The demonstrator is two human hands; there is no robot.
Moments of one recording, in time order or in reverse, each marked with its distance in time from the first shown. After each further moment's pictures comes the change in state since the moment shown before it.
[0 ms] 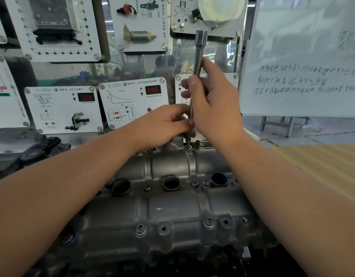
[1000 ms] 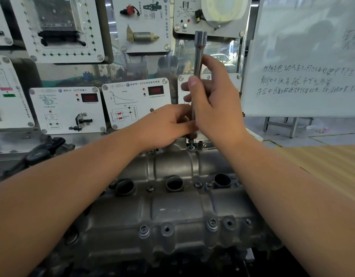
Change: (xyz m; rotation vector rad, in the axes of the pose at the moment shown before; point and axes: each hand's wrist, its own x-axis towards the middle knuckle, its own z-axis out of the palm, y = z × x) left_hand 0.002 -0.001 0.000 0.093 0.022 0.015; right_hand -0.002 -0.003 -0.001 0.015 -0.027 -0.018
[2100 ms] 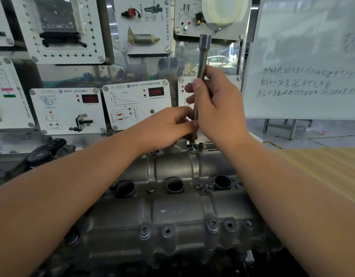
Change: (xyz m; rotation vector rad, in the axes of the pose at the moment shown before) left_hand 0.000 0.002 0.001 -0.042 0.003 -0.036; right_hand 0.002 0.003 0.000 -0.017 0.003 0.029
